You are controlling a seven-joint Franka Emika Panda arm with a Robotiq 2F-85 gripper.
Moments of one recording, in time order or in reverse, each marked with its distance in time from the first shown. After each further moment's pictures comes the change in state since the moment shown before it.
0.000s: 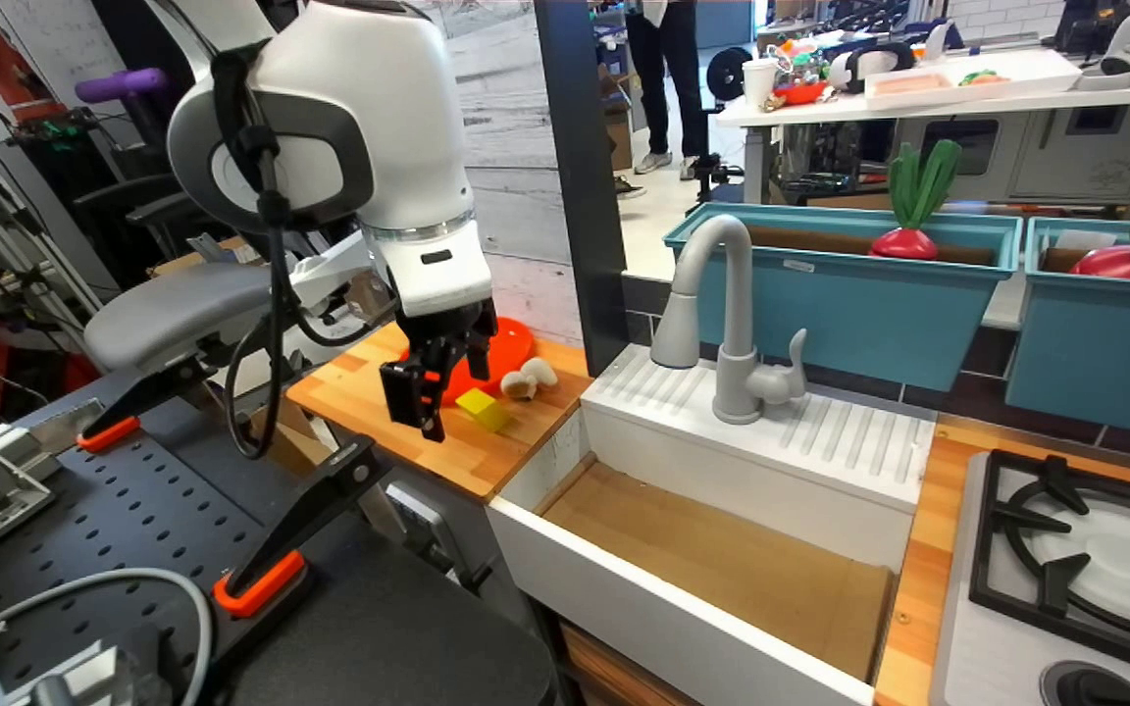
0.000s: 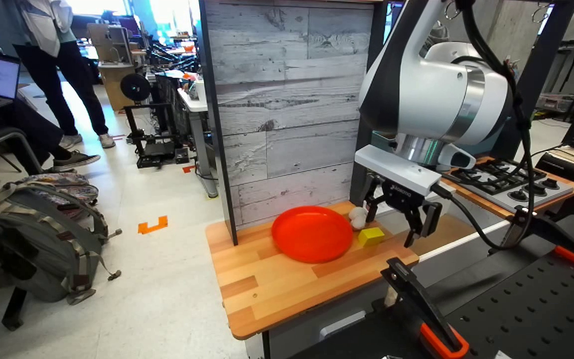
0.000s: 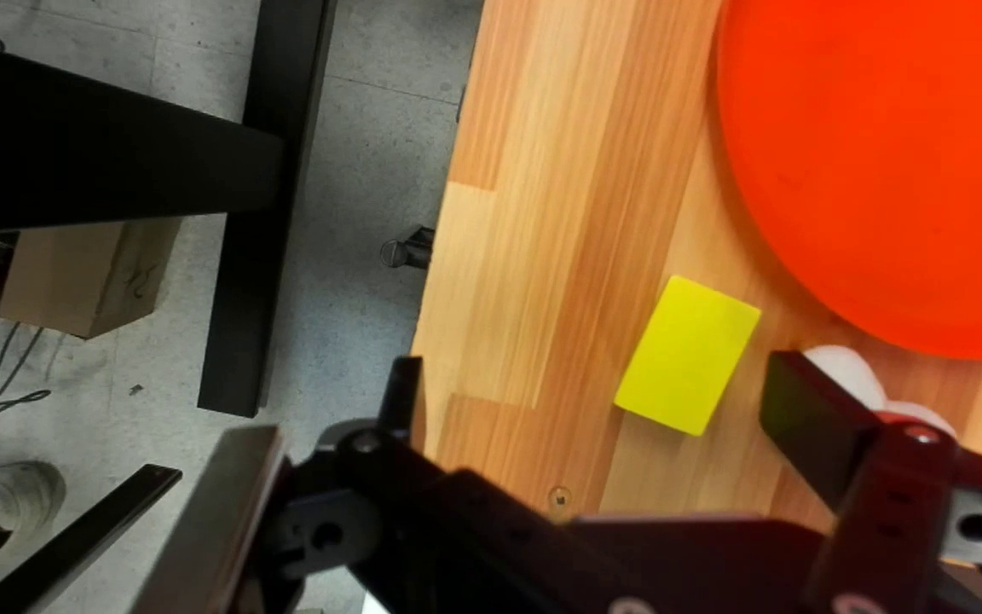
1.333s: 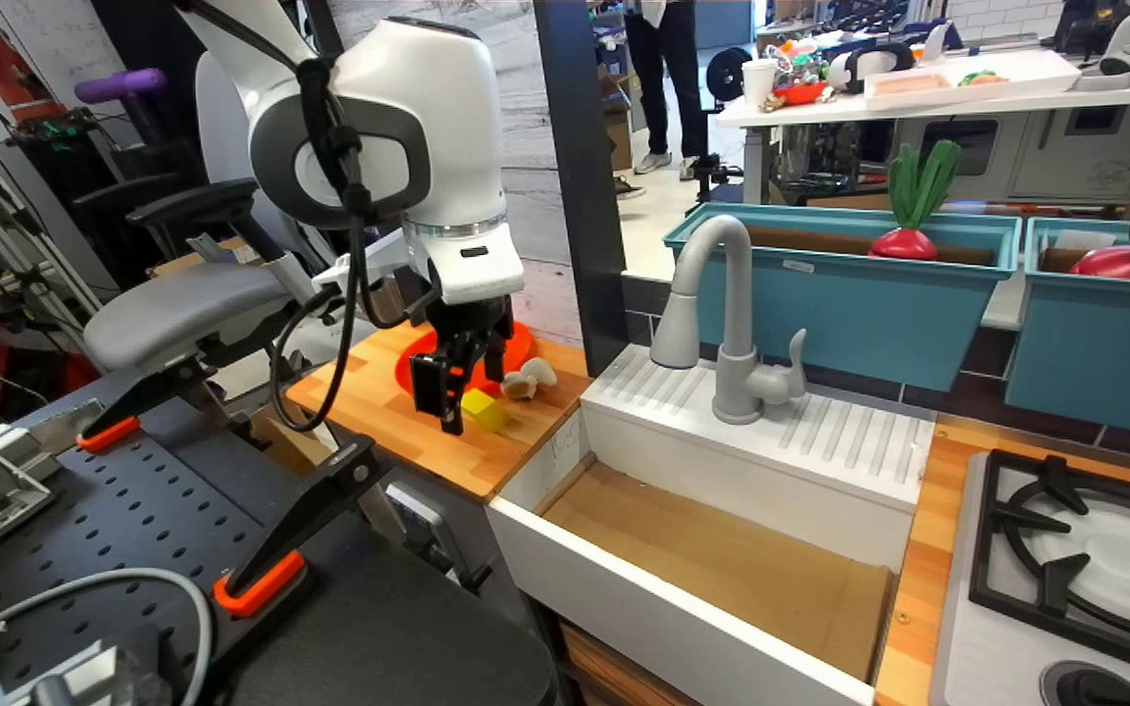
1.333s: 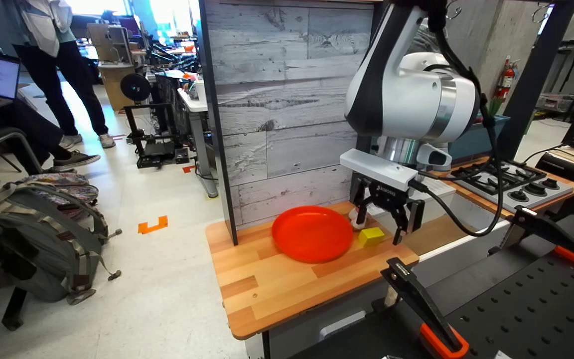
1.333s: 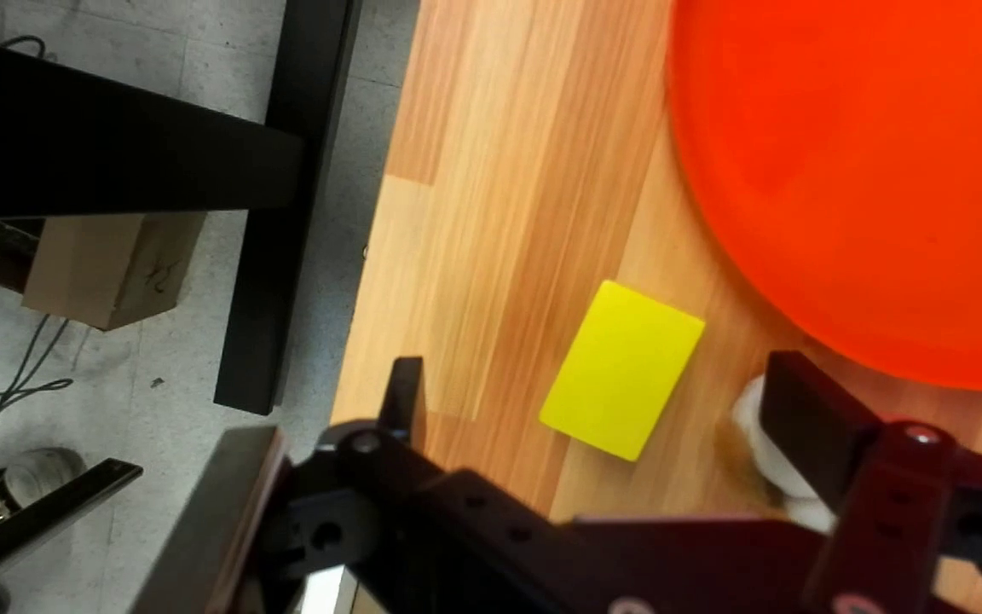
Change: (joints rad) arm 0.071 0.088 -0.076 0.158 -0.097 -0.149 0.111
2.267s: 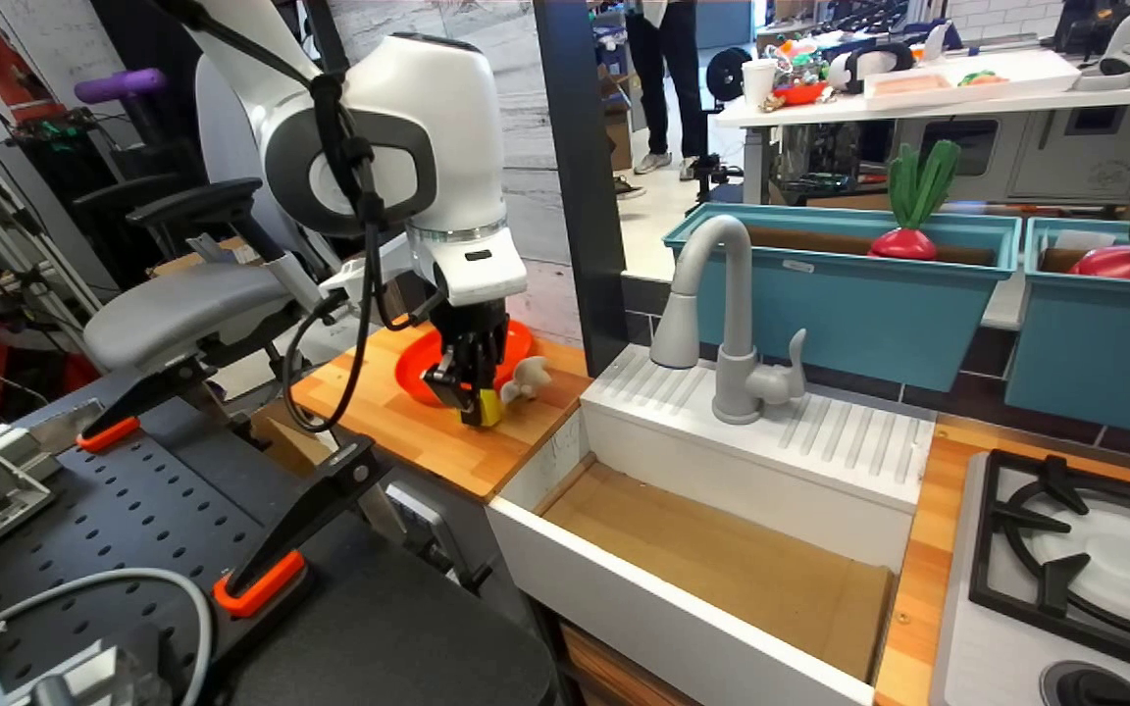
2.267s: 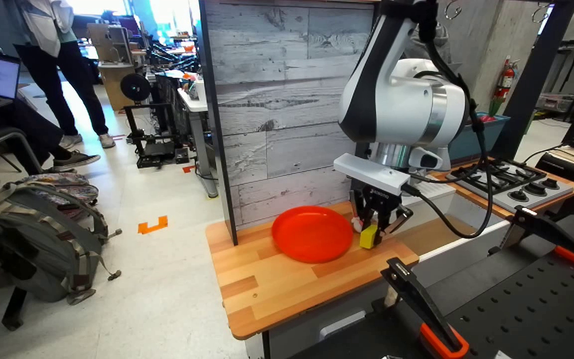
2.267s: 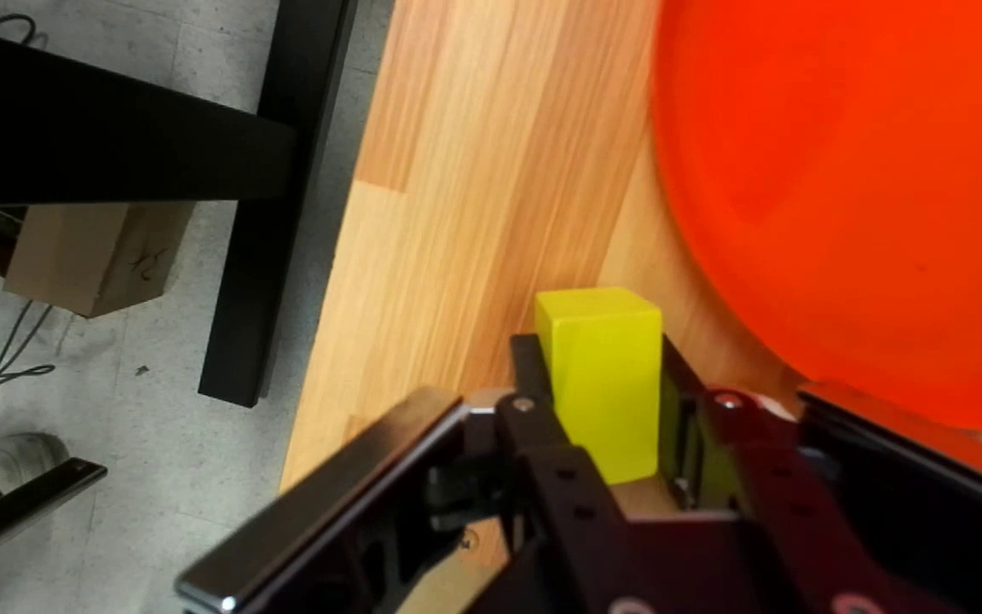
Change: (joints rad) arm 0.015 0.033 0.000 0.038 -0.030 0.000 0.011
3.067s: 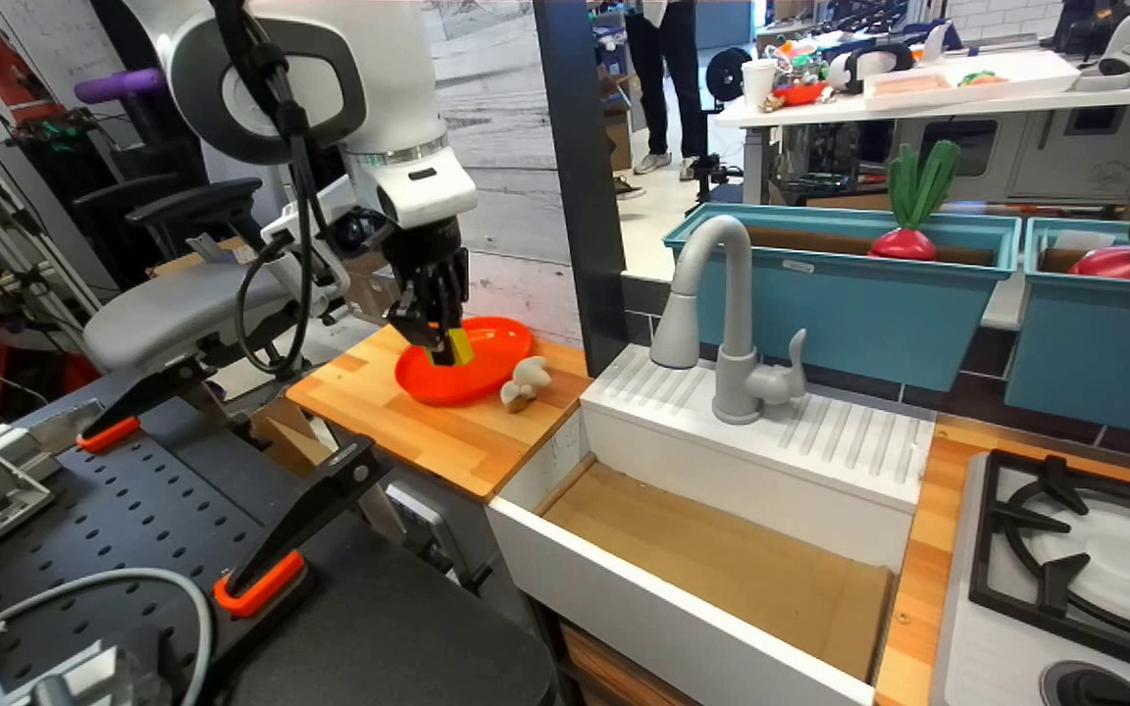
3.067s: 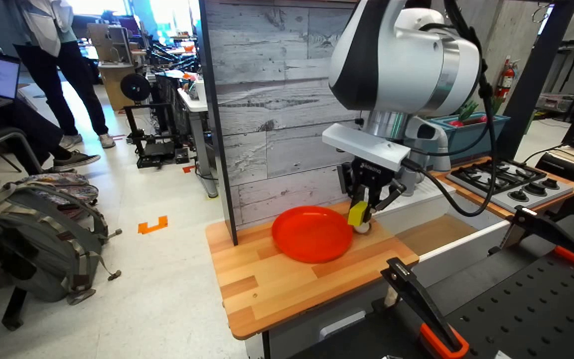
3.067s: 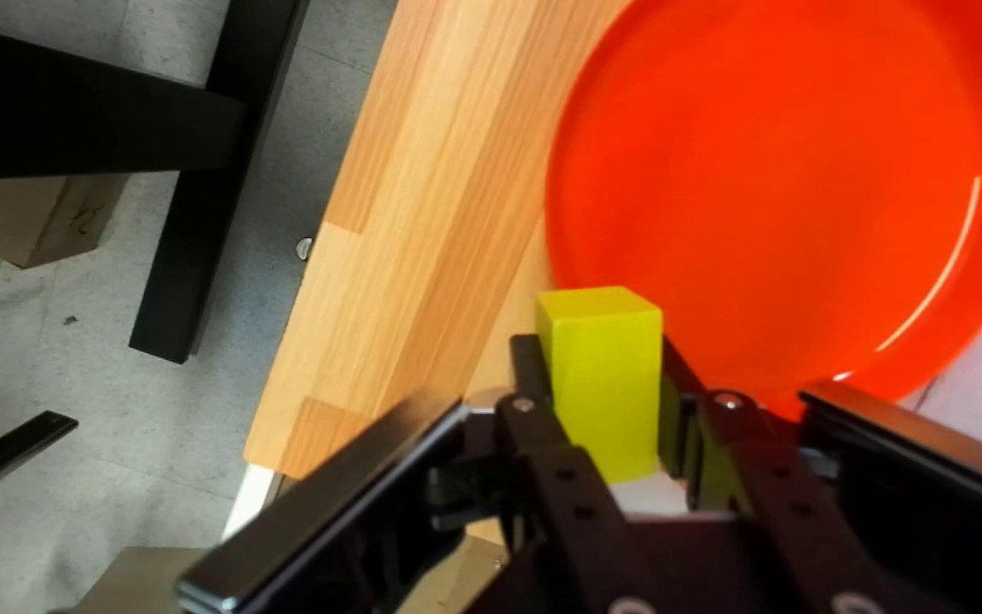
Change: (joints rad) arm 0.052 -0.181 0.019 -0.147 -0.034 0.084 -0.020
